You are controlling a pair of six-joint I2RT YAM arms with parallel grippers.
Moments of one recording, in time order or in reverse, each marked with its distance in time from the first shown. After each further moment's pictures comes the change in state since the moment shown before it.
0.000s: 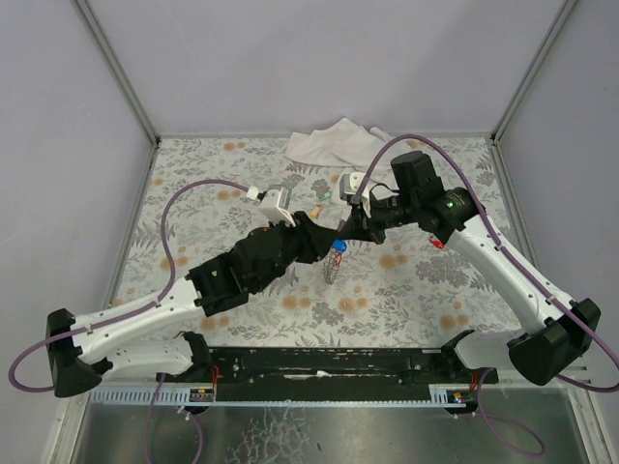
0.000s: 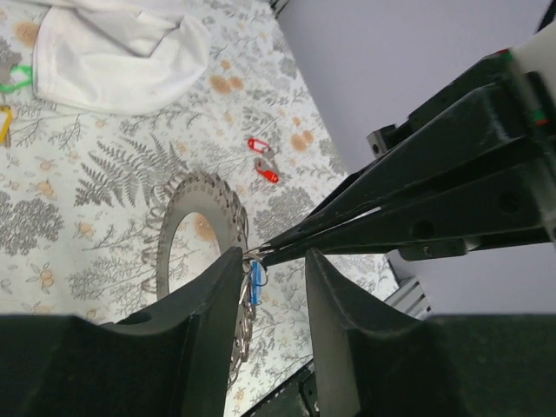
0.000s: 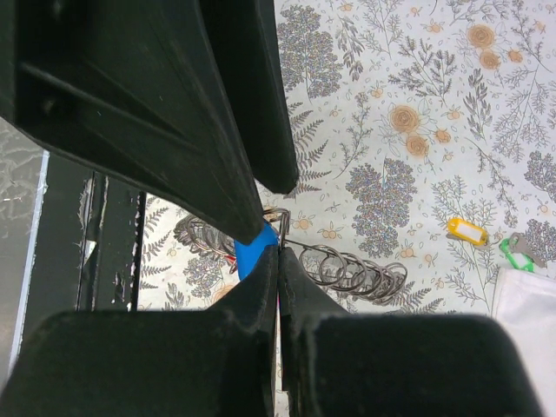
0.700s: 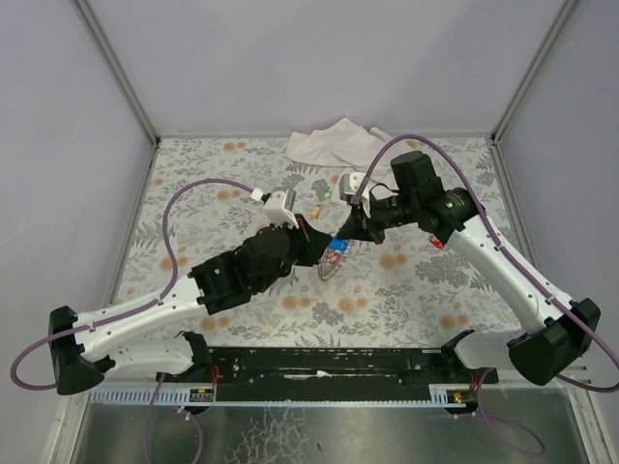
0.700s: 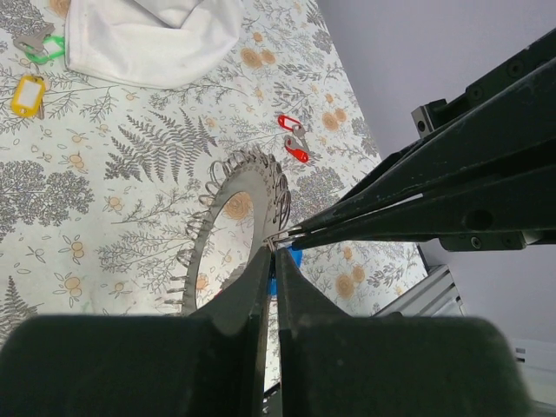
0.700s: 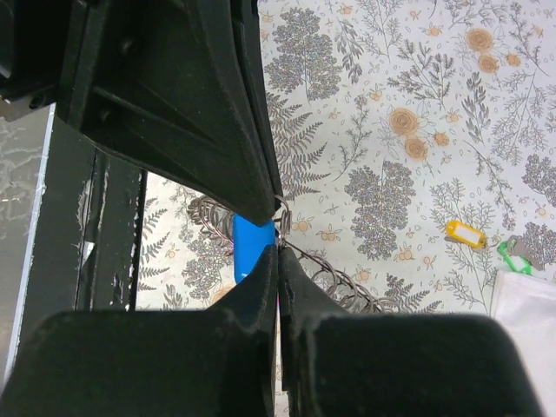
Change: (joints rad) left arm 0.000 0.050 0.049 -0.135 -0.015 -0.015; right arm 0.000 0.000 -0.001 0.003 0.000 -0.001
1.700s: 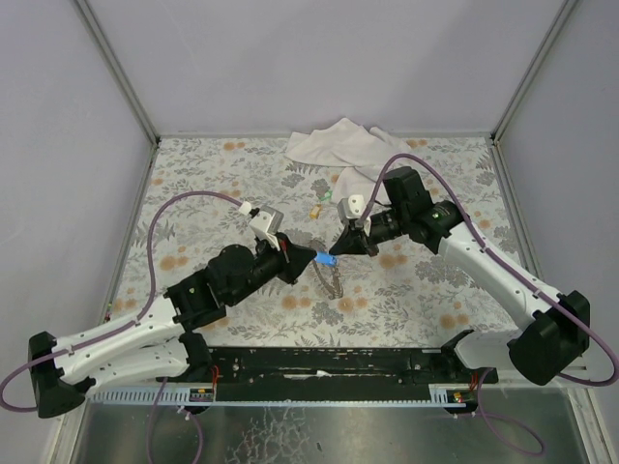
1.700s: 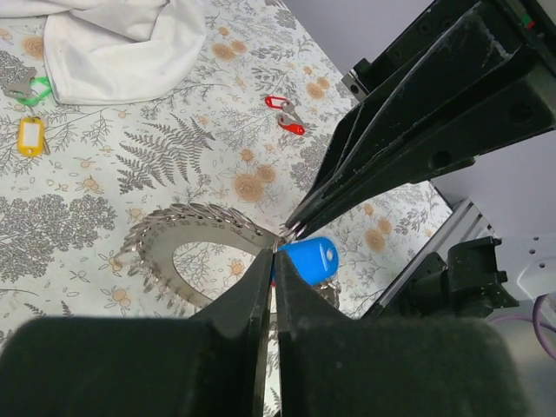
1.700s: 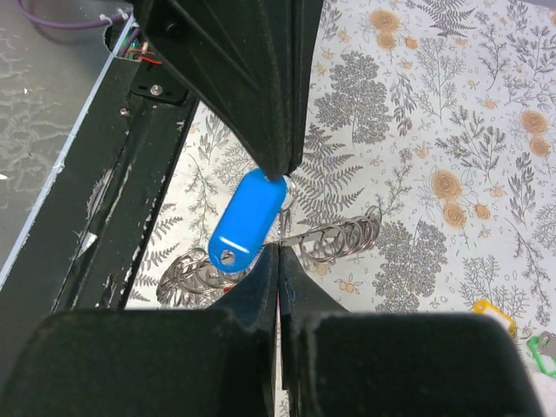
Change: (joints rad) left arm 0.033 -0.240 -0.253 0.151 0.173 0.261; right arm 0.012 0.000 -0.174 0.155 -0.194 -0.150
